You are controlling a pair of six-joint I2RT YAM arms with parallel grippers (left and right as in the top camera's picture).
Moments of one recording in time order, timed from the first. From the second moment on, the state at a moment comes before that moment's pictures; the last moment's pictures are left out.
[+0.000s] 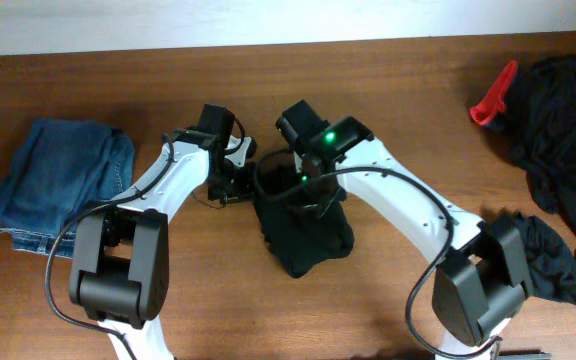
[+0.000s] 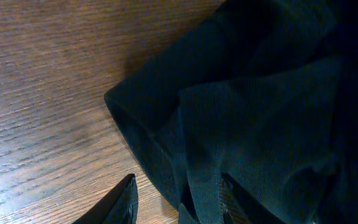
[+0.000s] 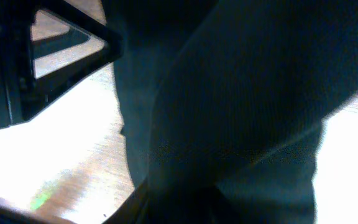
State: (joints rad) left arm -0.27 1.99 1.36 -0.80 0.42 -0.20; right arm 0.60 1.90 1.58 -1.10 -0.18 0.45
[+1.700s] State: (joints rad) left arm -0.27 1.99 1.36 -0.80 0.40 -0.20; right arm 0.54 1.99 1.30 -0.82 -0.53 0.52
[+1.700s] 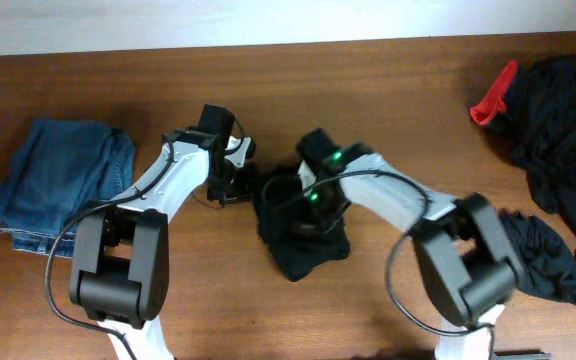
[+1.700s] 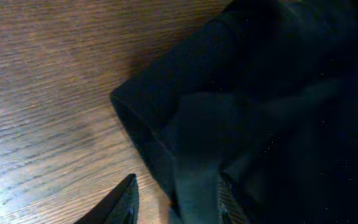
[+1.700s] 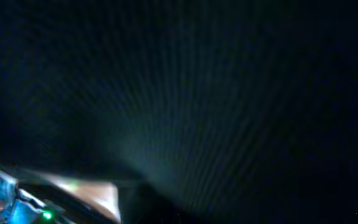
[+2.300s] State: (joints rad) left arm -0.26 1.95 1.43 -0.89 0.40 -0.18; right arm 0.56 1.91 1.26 -0.77 -0.59 0.47
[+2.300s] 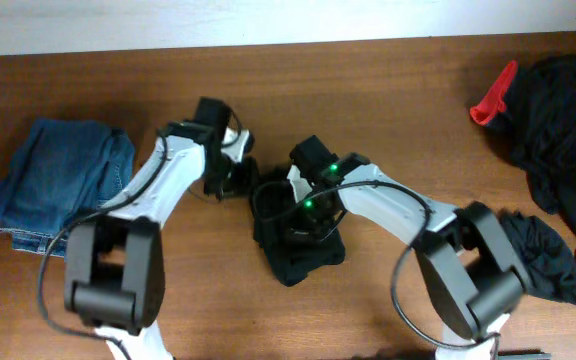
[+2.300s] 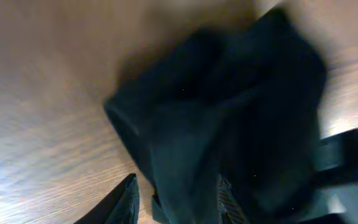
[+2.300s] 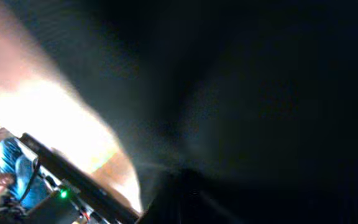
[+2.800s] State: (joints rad) left arm -0.31 1.79 1.56 -0.90 0.40 -0.15; right arm 0.45 1.68 1.25 -0.96 -0.50 0.42
